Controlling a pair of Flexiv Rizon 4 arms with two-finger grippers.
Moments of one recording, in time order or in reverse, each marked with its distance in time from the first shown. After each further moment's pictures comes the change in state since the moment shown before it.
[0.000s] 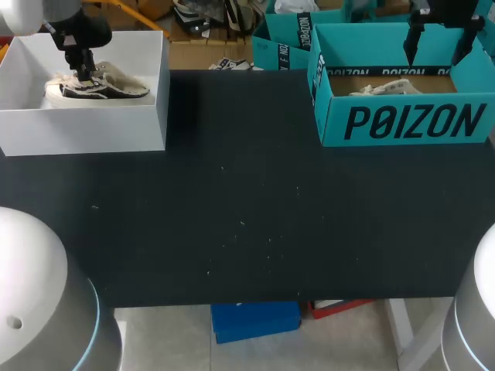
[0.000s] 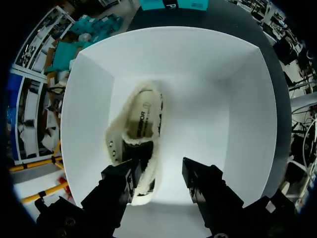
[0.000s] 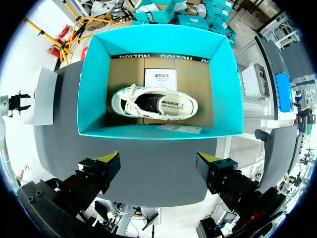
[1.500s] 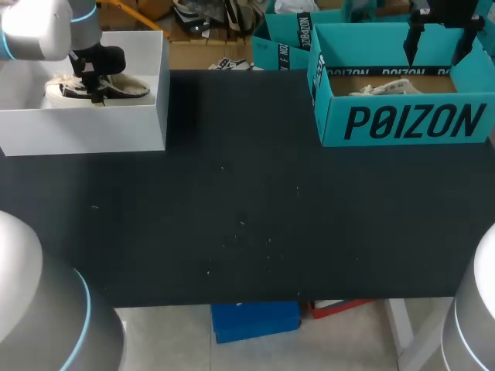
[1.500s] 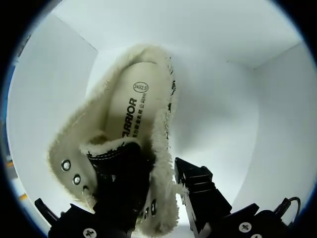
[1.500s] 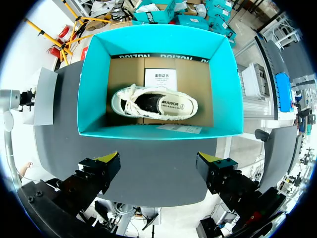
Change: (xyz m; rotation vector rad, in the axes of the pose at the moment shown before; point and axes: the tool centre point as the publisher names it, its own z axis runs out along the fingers) left arm -0.003 0.004 0.089 -0.080 0.059 -0.053; right arm 0.000 0.000 0.000 0.000 0.000 0.000
